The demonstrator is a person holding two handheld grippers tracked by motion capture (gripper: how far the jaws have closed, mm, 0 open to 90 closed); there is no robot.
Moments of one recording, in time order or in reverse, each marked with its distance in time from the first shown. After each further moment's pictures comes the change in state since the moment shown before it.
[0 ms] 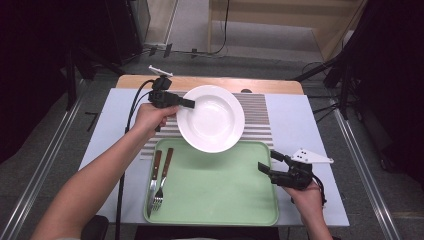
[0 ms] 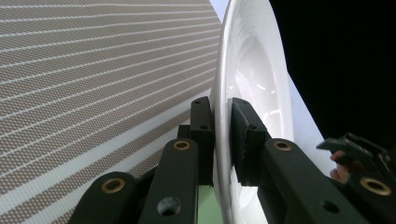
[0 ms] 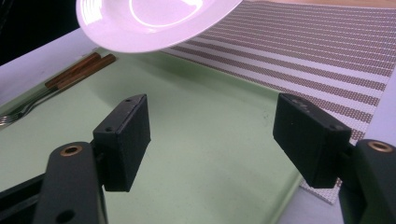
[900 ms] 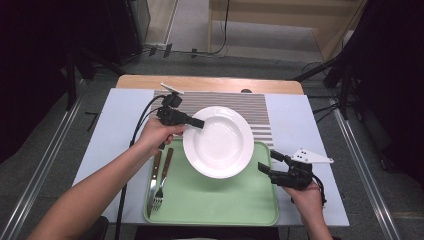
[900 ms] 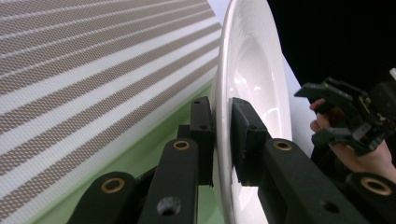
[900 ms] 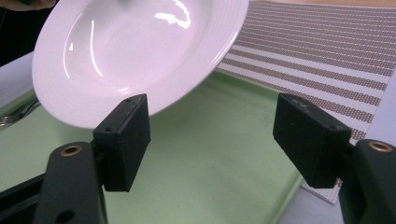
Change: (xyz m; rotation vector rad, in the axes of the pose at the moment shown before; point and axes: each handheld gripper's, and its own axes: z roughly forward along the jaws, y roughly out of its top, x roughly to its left) left arm -0.025 -0.040 0.021 0.120 -0.078 0.055; right arm 0.000 0.000 0.000 0.001 0.003 0.002
